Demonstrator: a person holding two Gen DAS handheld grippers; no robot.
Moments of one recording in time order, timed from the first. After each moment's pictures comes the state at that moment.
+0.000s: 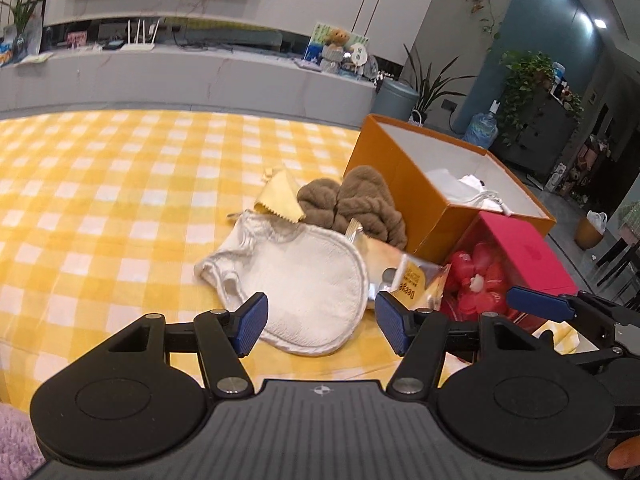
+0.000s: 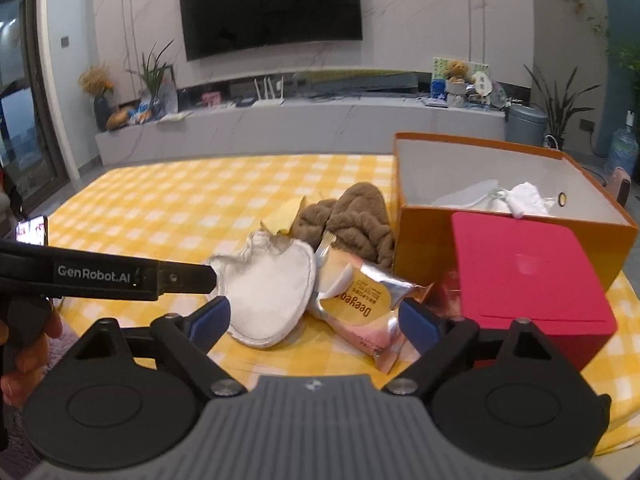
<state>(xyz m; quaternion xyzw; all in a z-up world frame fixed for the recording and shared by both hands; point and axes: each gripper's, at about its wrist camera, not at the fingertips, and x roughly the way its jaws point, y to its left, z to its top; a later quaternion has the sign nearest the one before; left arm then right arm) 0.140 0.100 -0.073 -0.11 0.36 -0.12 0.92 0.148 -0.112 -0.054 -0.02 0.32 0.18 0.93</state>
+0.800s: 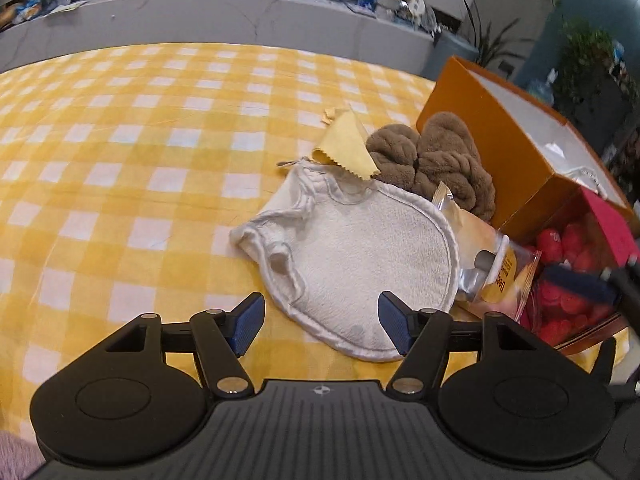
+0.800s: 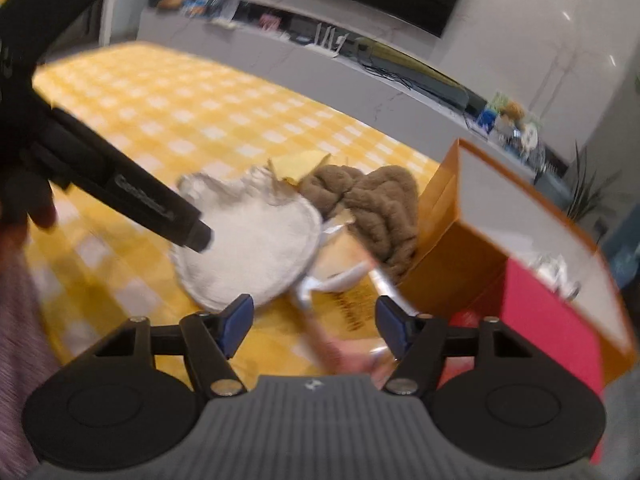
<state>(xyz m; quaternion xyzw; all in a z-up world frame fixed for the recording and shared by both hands) 0.195 0.111 -0.118 -0.11 0.45 -0.06 0.88 0.188 -0.069 -0.089 -0.26 0.33 0.21 0.88</state>
